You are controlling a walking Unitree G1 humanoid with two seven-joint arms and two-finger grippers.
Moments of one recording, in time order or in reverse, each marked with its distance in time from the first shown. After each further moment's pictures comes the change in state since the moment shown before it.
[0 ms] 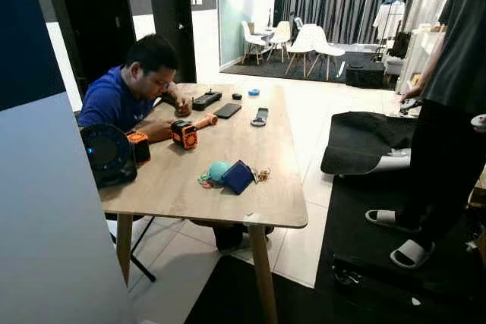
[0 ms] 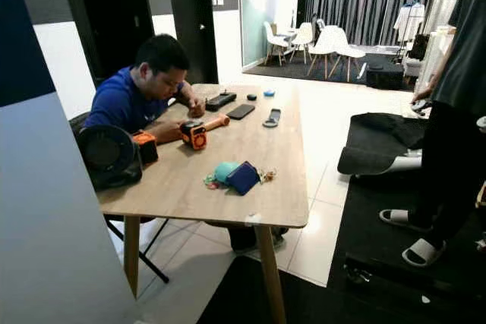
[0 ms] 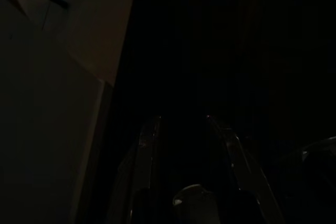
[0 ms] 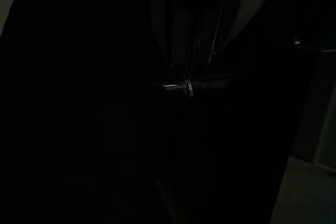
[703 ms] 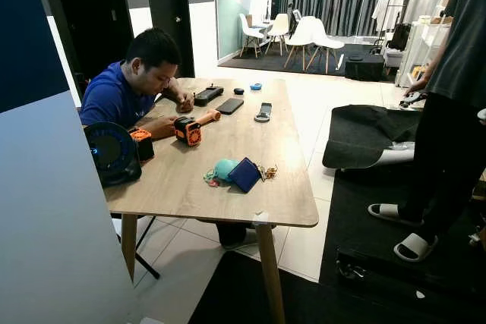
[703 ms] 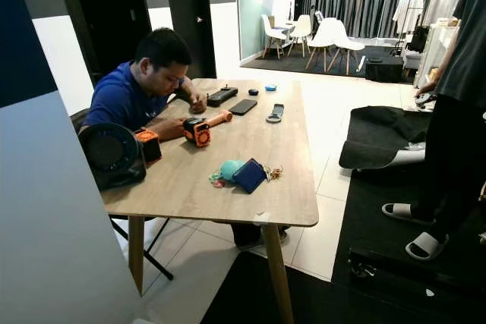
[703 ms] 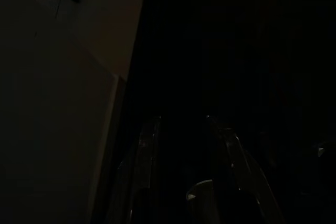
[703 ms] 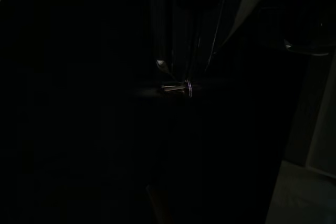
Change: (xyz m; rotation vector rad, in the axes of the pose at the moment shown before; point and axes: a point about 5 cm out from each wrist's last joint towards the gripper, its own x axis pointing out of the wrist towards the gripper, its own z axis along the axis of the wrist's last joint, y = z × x) left arm 0.001 0.001 0.001 0.008 0.005 0.014; right arm 0.000 0.001 0.000 0.001 0.000 0.002
